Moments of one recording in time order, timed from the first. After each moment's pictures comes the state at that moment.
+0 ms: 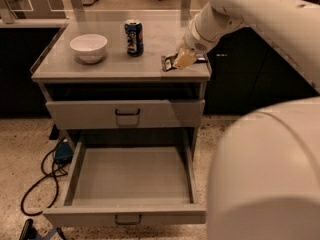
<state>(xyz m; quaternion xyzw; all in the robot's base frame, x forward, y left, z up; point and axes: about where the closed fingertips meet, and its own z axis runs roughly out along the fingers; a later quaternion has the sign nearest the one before) 0.736 -0.087 0.884 -0.63 0.71 -0.03 0.32</state>
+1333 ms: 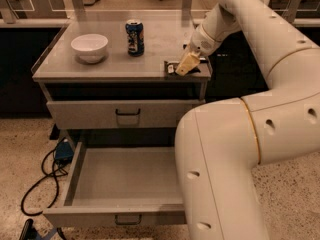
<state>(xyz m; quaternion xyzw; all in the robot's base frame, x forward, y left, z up) 0.761 -0.100 0.838 -0.61 0.74 0.12 0.25</state>
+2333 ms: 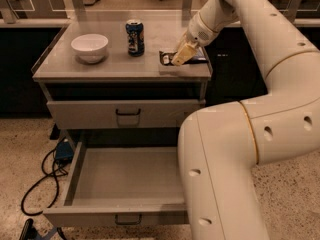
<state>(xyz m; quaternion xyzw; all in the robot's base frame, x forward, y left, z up) 0.773 -0.087 0.869 -0.63 0.72 0.11 0.28</state>
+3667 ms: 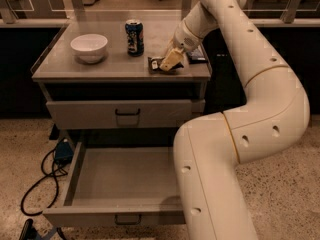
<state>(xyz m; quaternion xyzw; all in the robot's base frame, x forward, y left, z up) 0.790 -0.050 0.840 -0.64 0.70 0.13 0.28</state>
